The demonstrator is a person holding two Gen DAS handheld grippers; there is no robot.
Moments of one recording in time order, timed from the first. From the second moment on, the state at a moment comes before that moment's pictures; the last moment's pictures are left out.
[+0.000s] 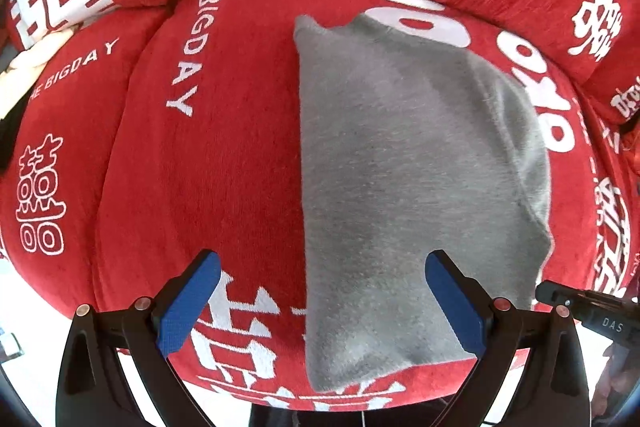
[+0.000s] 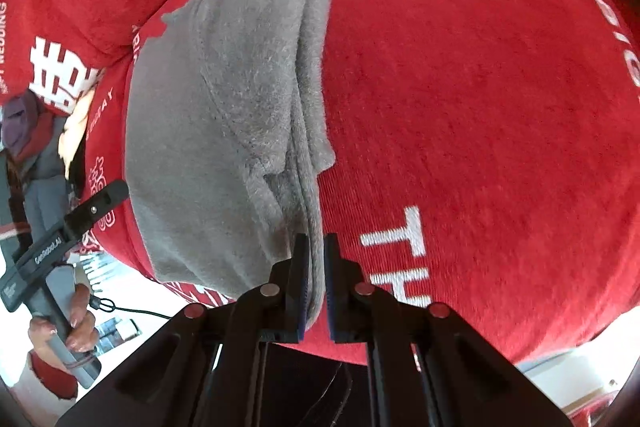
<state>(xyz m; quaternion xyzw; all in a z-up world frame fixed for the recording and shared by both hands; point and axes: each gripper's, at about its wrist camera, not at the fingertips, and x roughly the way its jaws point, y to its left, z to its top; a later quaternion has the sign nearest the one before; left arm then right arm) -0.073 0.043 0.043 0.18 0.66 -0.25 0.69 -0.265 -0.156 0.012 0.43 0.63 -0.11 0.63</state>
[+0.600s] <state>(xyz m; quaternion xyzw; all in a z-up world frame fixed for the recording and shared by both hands) -0.085 0.052 0.089 0.22 0.67 -0.24 0.66 -0.217 -0.120 0.102 0.32 0.63 -0.17 0.69</state>
